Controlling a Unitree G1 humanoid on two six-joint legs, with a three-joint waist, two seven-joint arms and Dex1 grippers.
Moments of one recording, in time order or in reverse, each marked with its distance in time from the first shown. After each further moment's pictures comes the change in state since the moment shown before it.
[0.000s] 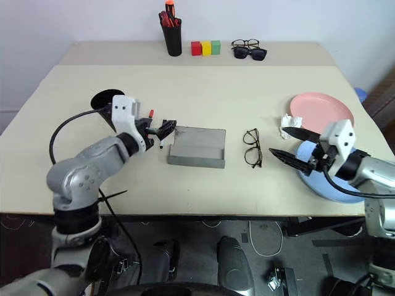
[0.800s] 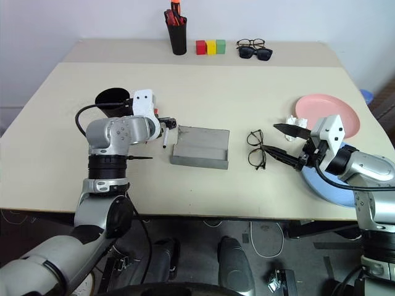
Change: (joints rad) left arm -0.371 -0.144 0.101 0.618 0.227 0.012 0.147; right arm -0.022 0.017 0.024 0.005 0.008 0.011 -0.012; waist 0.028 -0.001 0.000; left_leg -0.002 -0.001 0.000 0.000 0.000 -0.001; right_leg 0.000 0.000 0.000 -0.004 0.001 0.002
